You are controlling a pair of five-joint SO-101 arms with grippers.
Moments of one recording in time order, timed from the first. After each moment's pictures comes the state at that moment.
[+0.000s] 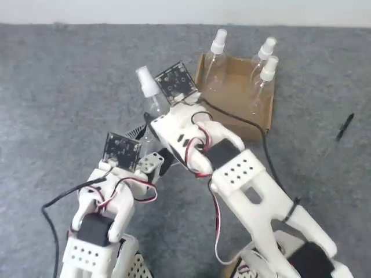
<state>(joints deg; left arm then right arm) 10.6 -87.0 79.1 43.8 -0.9 -40.4 -23.7 32.0 31.5 0.0</state>
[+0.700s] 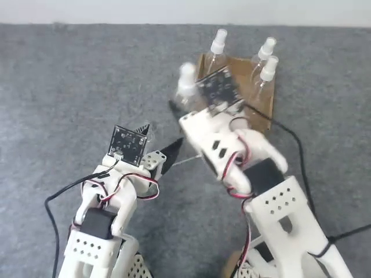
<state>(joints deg) 10.6 -81.7 79.2 41.2 -1.5 -32.3 -43.3 35.9 36.1 3.9</state>
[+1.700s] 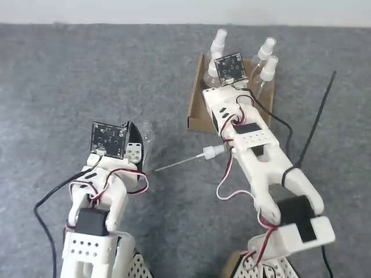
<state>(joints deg) 1.8 -81.7 79.2 41.2 0.5 -17.8 1.7 35.4 -4.3 5.2</state>
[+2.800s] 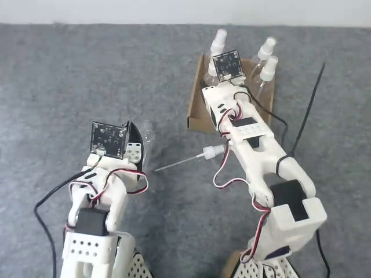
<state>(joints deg) 1.8 -81.7 79.2 41.2 0.5 -17.7 10.3 29.0 -4.4 5.1</state>
